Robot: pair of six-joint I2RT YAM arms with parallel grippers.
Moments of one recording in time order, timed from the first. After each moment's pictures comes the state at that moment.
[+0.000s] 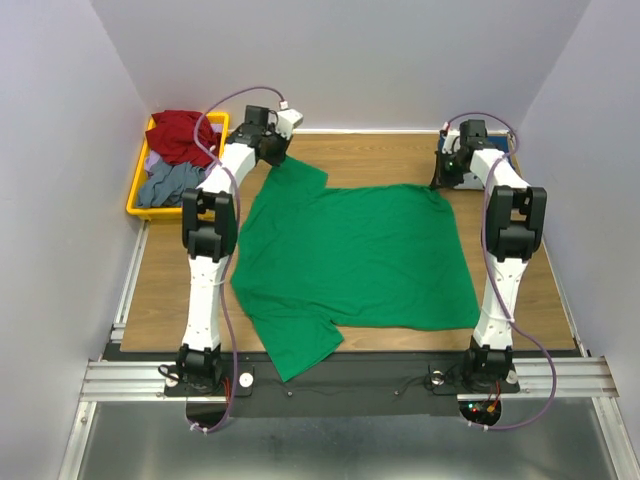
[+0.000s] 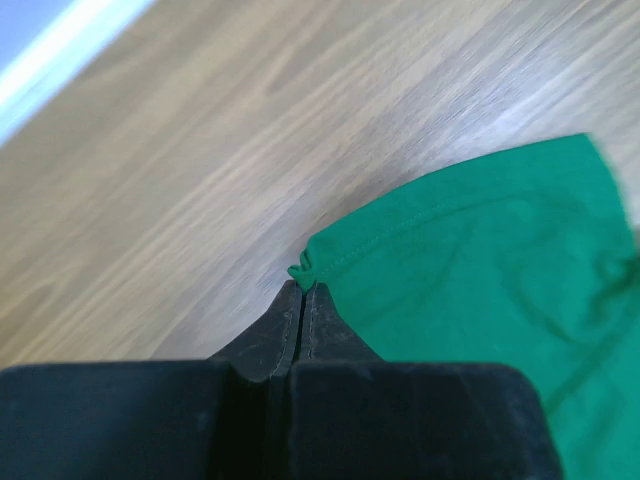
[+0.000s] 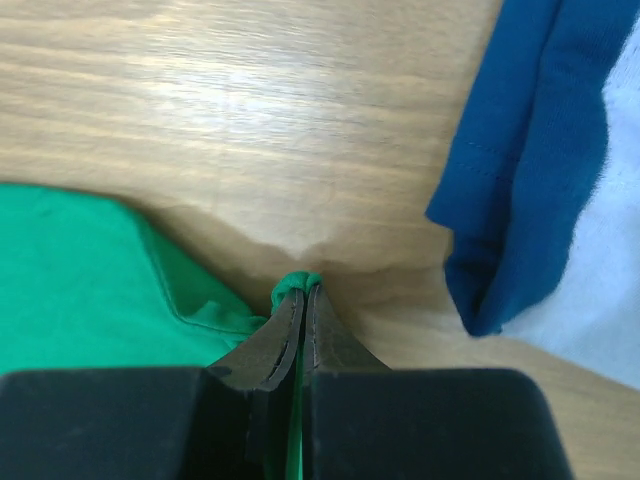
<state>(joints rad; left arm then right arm) -0.21 2.49 2.24 -0.49 0.30 0.38 -0.06 2.33 1.95 -0.64 -0.32 -0.05</state>
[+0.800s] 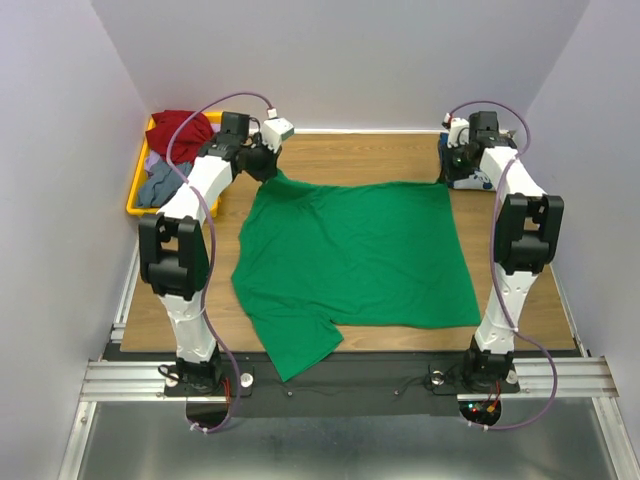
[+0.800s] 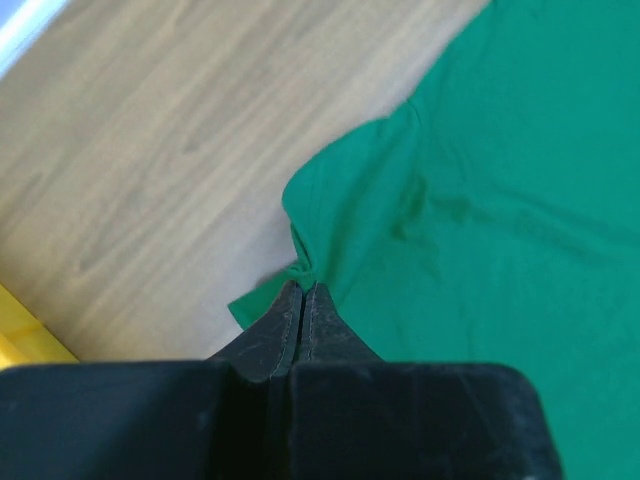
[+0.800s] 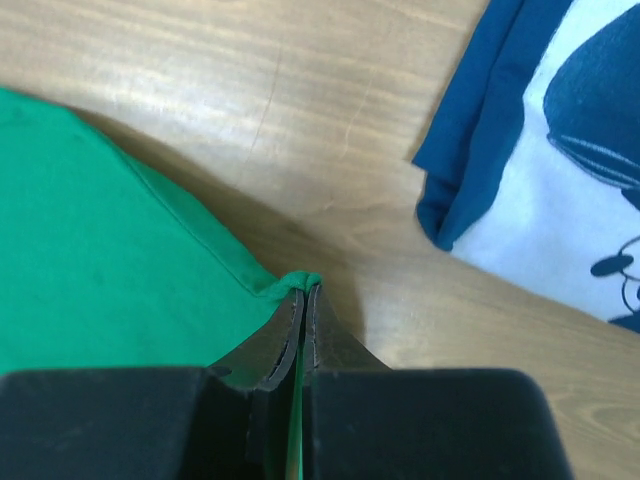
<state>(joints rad) -0.19 1.93 1.69 -0.51 0.42 0.44 -0.07 2.14 1.85 -0.65 -0.31 -0.22</state>
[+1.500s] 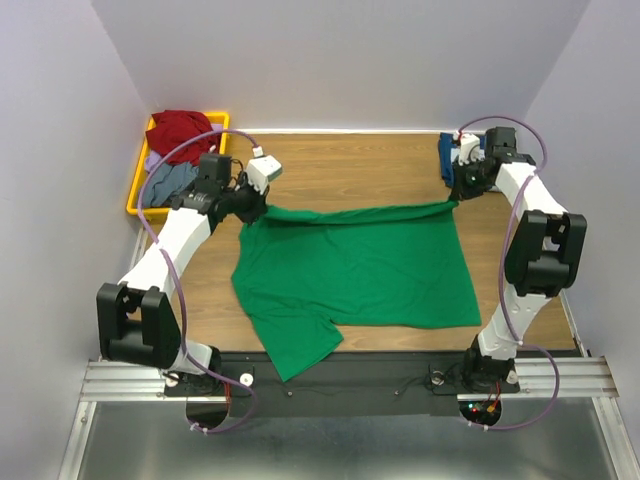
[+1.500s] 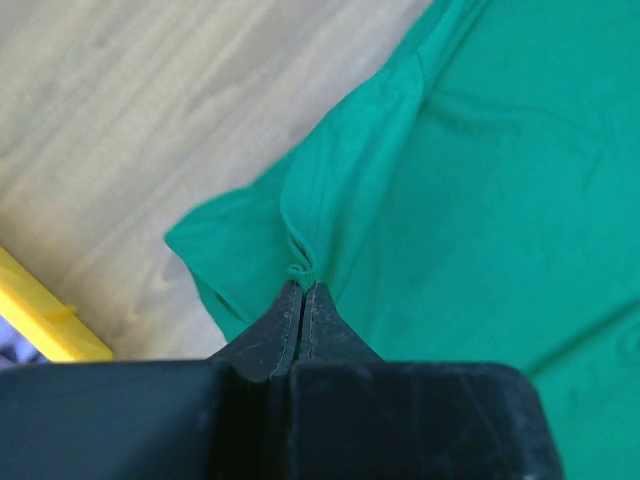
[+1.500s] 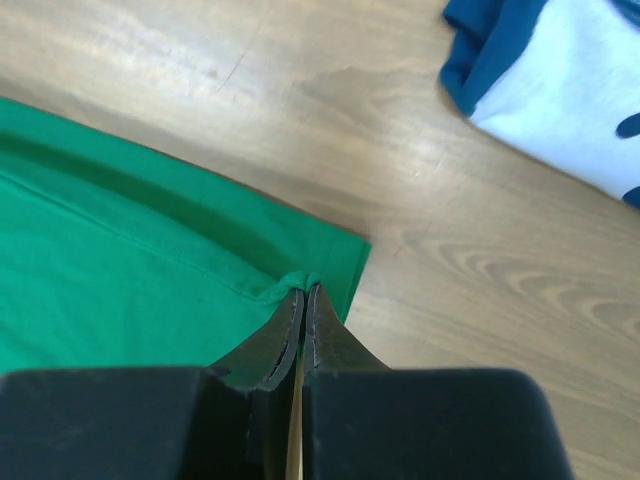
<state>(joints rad) -0.19 1.44 1.17 -0.47 0.45 0.45 -0.12 1.90 1.56 -0.66 -0.36 -0.36</state>
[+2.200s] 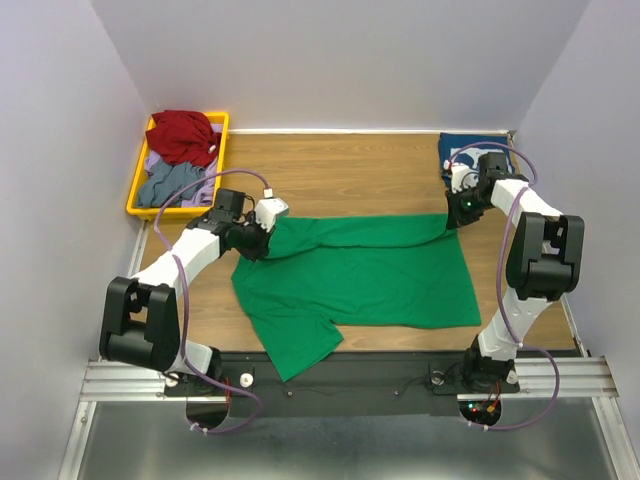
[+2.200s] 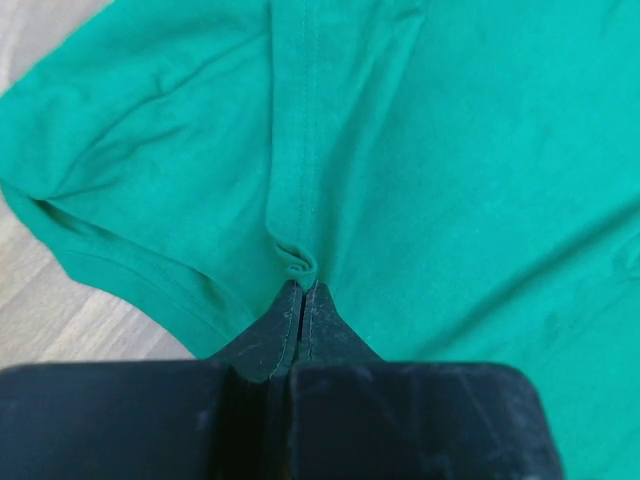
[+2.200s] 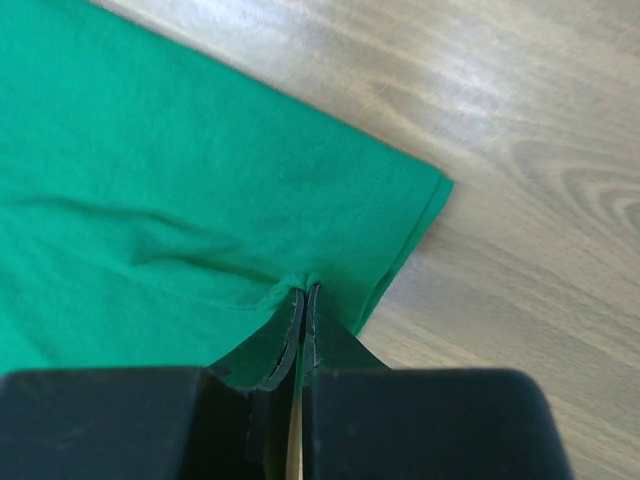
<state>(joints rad) -0.24 1.40 0.87 -0.45 0.40 0.44 -0.13 1.85 1.33 -0.66 -0.39 -0.48</state>
